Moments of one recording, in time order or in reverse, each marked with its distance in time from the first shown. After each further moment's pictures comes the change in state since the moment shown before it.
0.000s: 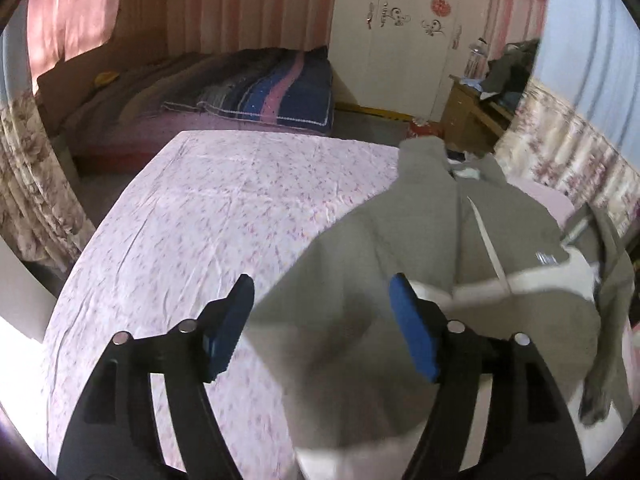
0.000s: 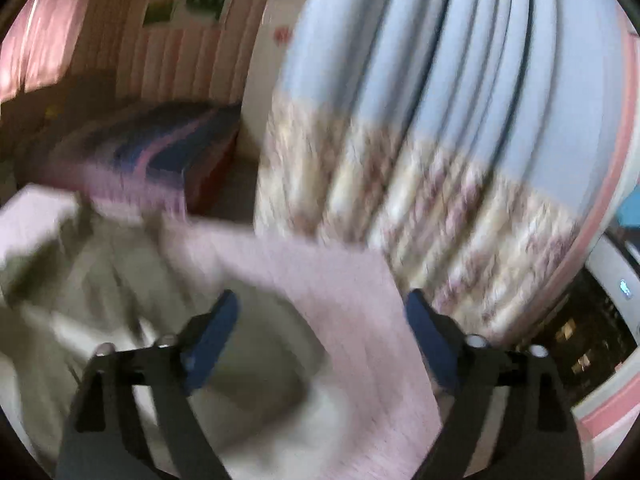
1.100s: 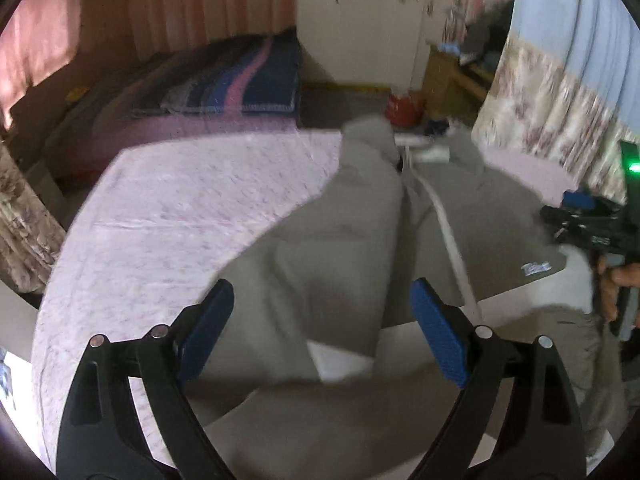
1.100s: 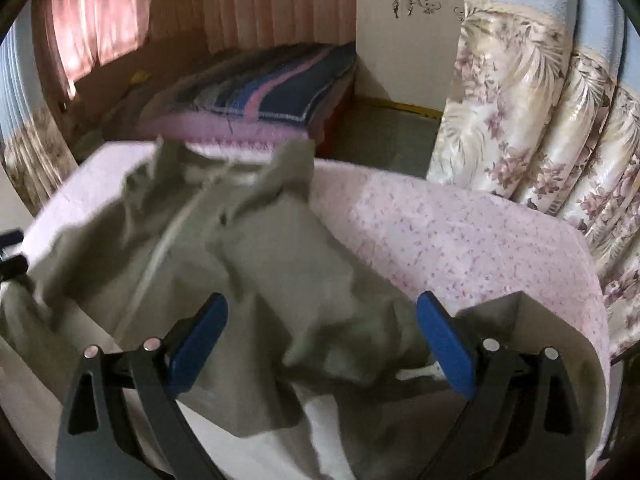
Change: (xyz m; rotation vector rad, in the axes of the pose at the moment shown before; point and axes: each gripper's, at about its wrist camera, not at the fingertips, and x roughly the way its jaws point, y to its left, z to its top) left arm 0.083 -0.088 0.046 0.104 0.123 -0.008; right arm 0.142 0.134 -0.029 -0.077 0.288 0.438
